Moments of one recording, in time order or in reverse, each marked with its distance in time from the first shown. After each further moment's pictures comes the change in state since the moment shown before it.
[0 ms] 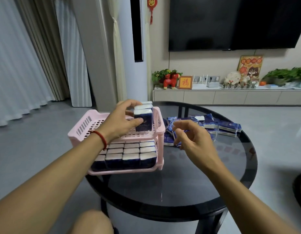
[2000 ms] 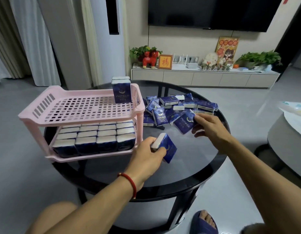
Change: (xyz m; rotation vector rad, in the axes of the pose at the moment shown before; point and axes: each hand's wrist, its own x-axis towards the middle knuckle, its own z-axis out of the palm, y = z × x) left_hand -0.097 0.024 0.158 -0.404 -0.165 -0.519; right_hand 0.015 0.100 -0.092 0.071 -0.103 0.339
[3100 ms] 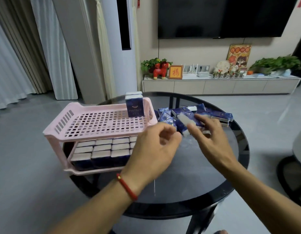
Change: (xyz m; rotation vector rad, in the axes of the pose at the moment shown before) left_hand -0.016 0.068 -0.036 0.192 0.095 0.462; right_hand -0.024 -0.032 0.053 -0.221 0.250 -0.247
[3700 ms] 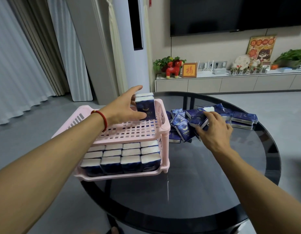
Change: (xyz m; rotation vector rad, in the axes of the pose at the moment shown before) left_hand 0.143 -0.066 -0.114 0.341 -0.198 -0.068; right_hand 0.085 0.058 0.062 -0.492 0.077 0.082
